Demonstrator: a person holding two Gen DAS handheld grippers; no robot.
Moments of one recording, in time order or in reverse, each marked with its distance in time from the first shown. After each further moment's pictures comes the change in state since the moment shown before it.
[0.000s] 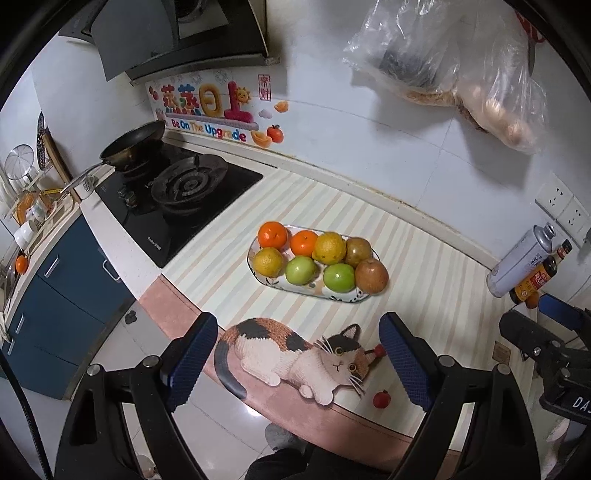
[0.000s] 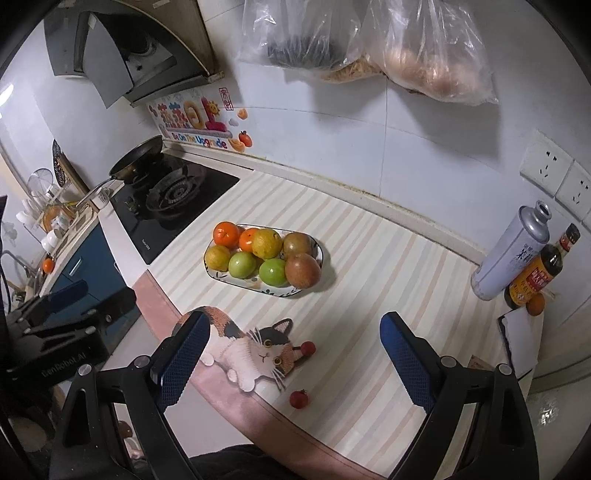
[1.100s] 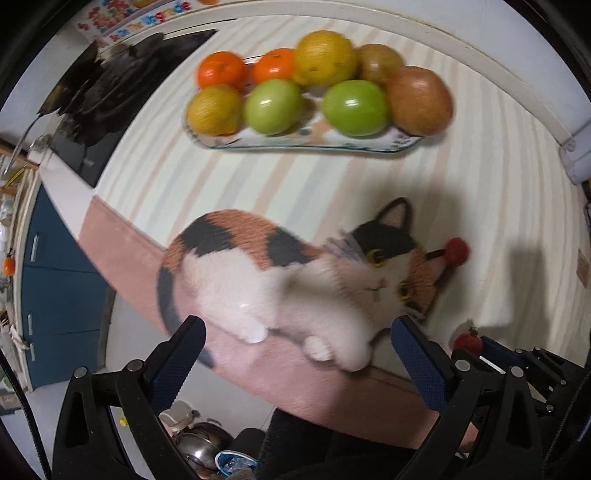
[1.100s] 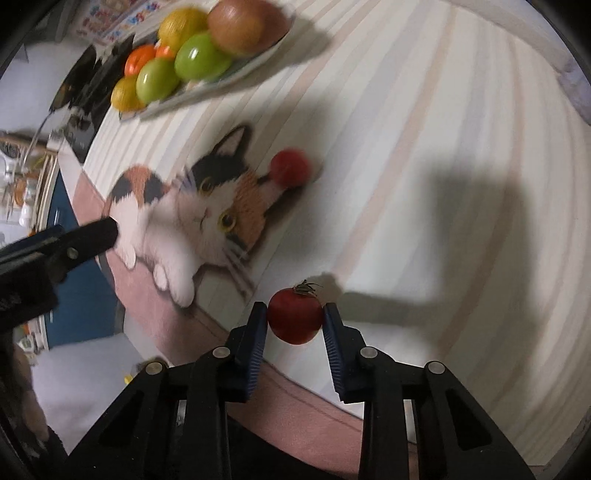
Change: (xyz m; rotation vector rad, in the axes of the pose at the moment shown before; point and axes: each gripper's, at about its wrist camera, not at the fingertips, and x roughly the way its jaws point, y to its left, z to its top) left arm 0.207 -0.036 -0.078 0.171 0.475 0.074; right arm 0.237 -0.057 -0.141 0.205 0.484 0.080
